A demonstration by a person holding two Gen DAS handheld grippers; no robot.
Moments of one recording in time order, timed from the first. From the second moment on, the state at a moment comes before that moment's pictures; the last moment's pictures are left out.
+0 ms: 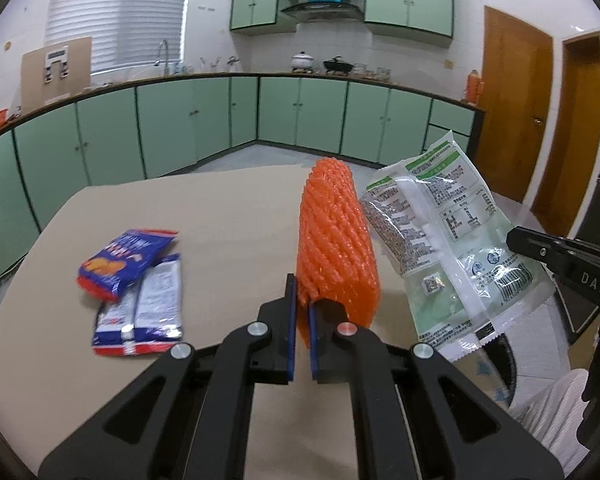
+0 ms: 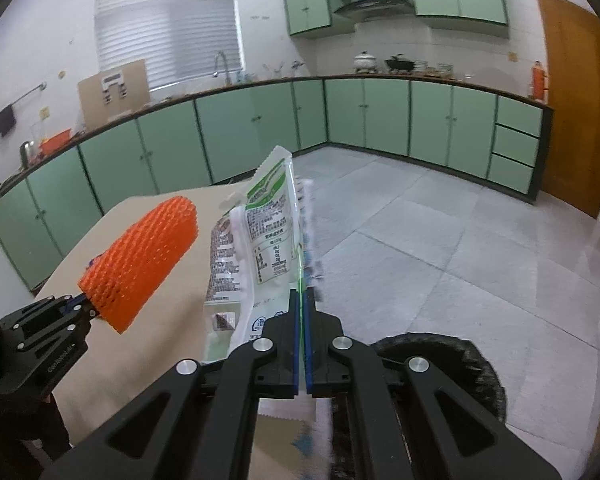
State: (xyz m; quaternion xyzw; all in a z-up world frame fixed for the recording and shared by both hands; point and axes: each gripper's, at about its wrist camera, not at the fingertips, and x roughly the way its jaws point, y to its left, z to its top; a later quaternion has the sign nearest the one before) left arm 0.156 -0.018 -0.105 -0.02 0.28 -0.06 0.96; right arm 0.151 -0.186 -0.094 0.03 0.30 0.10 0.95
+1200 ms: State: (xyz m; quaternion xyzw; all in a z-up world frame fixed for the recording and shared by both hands) left arm 0.216 -0.233 -0.148 0.04 0.33 -0.22 0.92; right arm 0.129 -0.356 -0.158 0.10 0.35 -0.10 0.92
